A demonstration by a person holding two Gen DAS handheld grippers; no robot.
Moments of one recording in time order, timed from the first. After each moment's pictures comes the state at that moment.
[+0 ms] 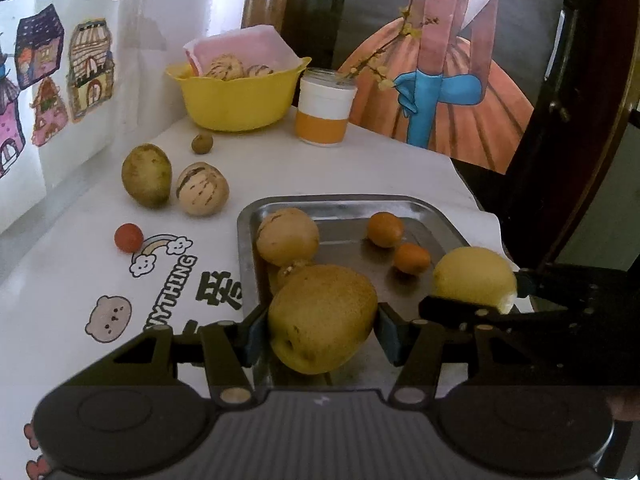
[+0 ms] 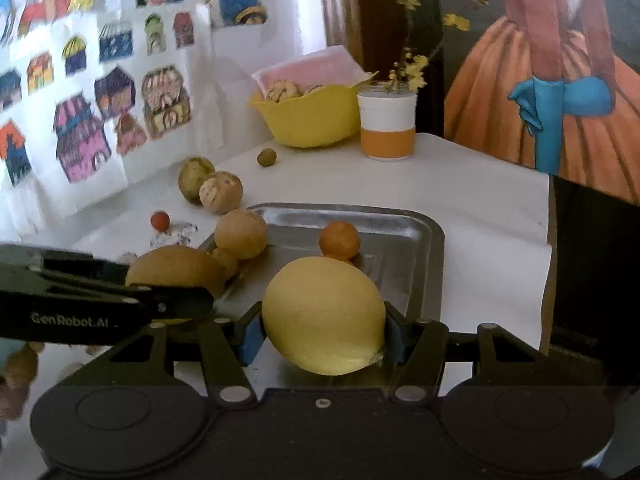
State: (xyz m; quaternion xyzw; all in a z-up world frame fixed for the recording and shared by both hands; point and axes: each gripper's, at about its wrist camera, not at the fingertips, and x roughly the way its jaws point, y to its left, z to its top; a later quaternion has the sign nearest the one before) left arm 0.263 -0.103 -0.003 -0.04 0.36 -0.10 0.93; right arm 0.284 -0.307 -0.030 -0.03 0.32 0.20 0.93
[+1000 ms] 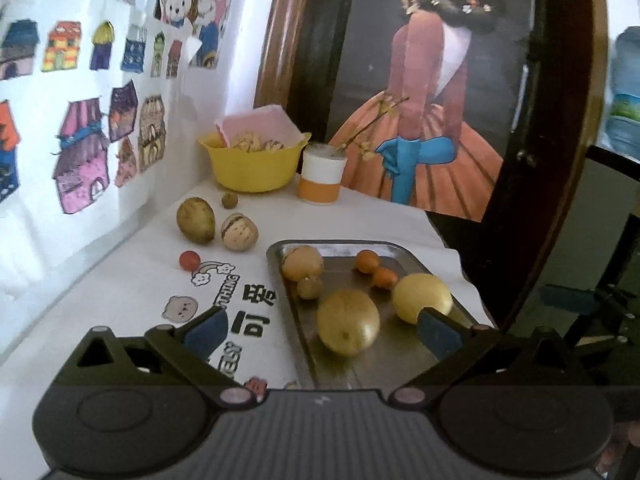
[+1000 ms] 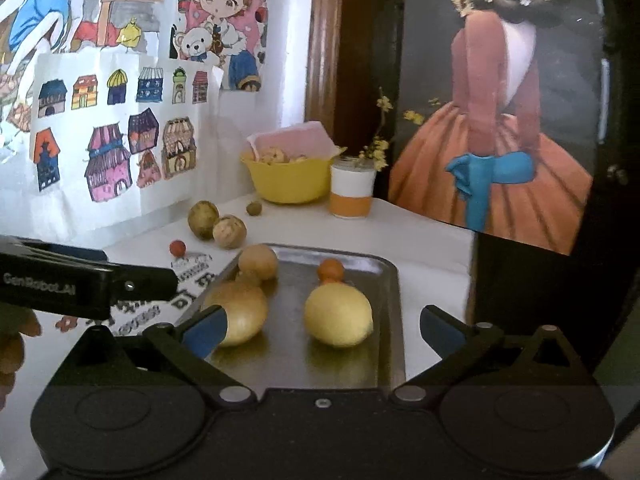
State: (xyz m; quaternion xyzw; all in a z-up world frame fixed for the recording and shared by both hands) left arm 0.148 -0.067 0.040 -0.05 0.26 -0.11 0.96; right arm 0.135 -0.285 0.014 -0.06 0.21 0.10 0.97
